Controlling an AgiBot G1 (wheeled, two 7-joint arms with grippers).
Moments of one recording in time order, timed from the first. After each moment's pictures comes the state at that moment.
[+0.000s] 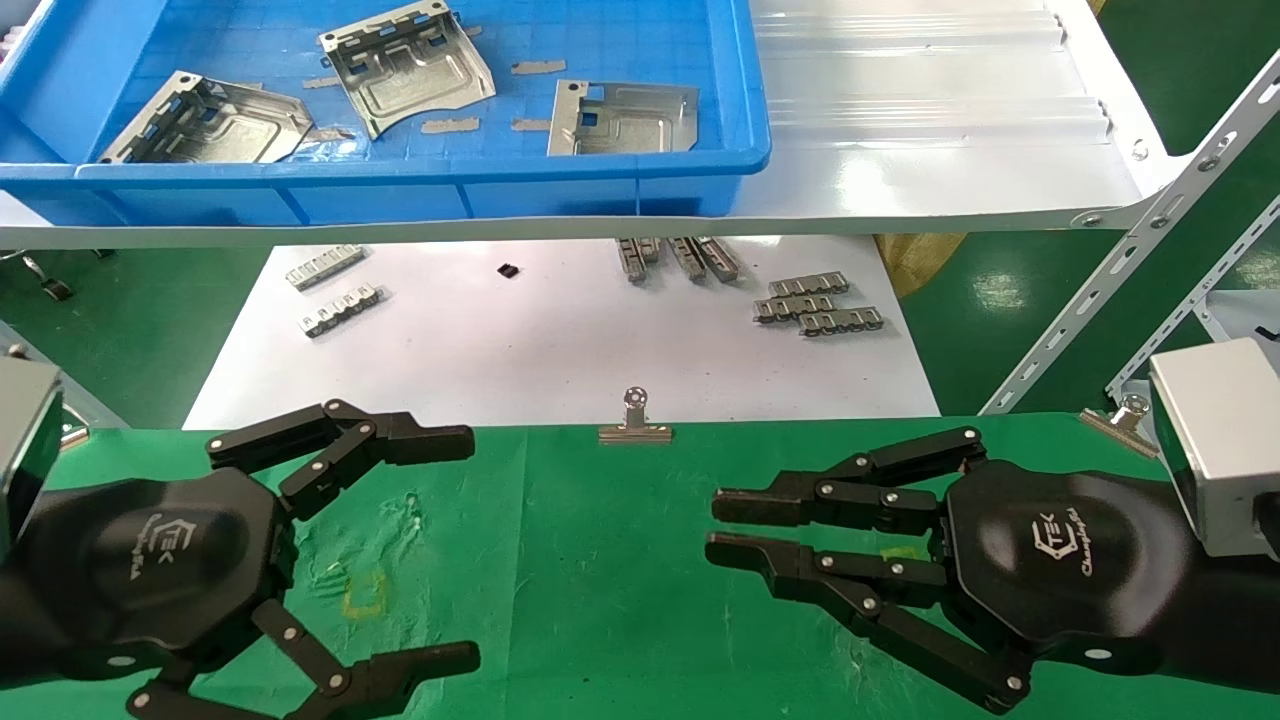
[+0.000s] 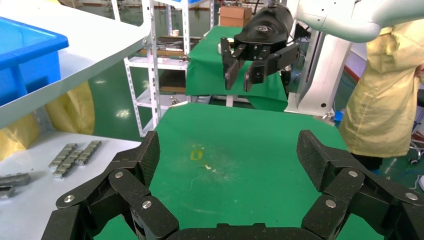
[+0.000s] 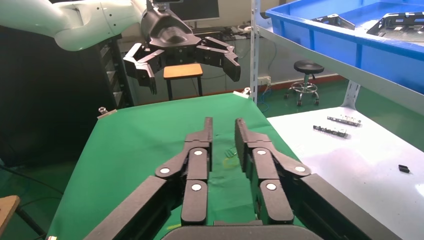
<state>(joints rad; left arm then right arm) -1.12 0.62 0.28 -1.27 0.76 1.48 -0.19 1.09 -0.58 -0.36 1.26 -0.67 -1.46 0.14</state>
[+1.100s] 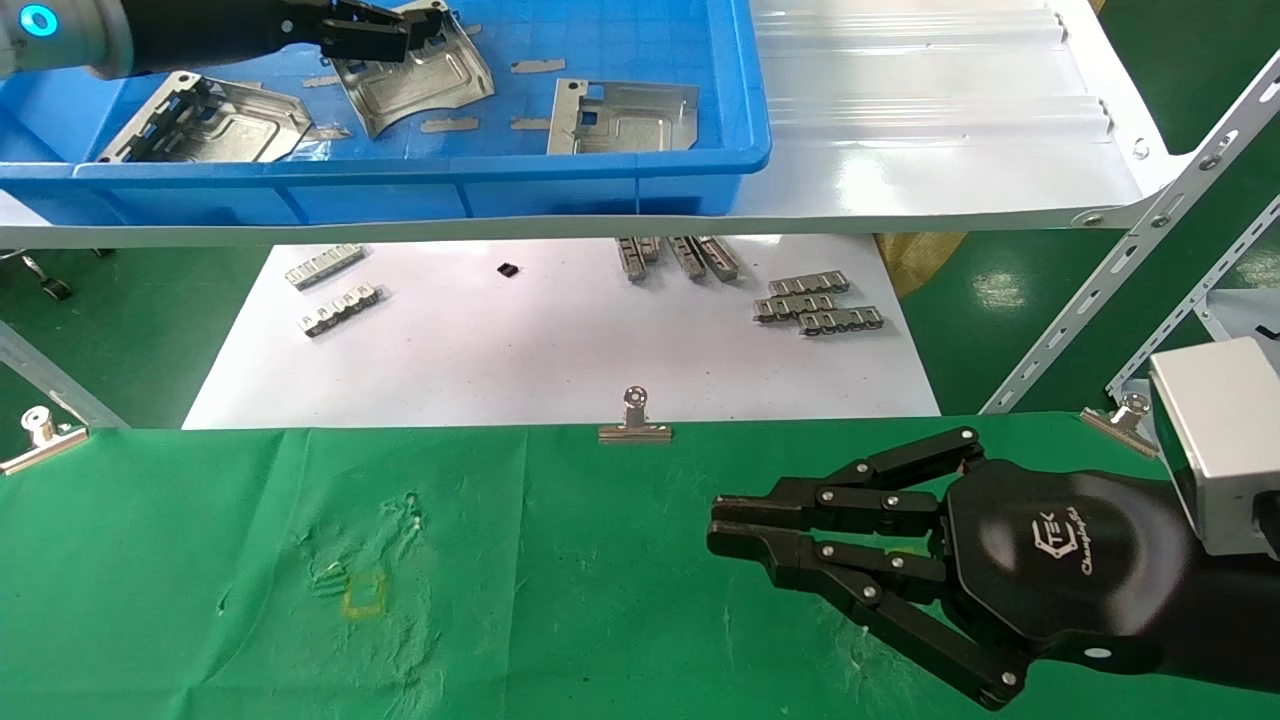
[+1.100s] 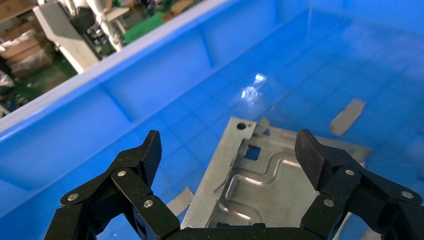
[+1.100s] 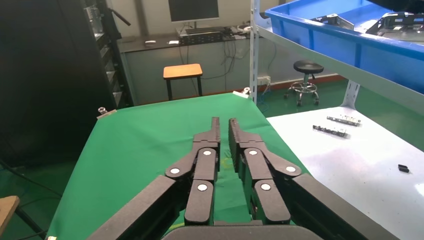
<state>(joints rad) -2.04 1.16 0.53 -0.15 1.40 0.91 0.02 1.09 -0.58 -0.36 1.26 -0.67 -1.46 0.14</state>
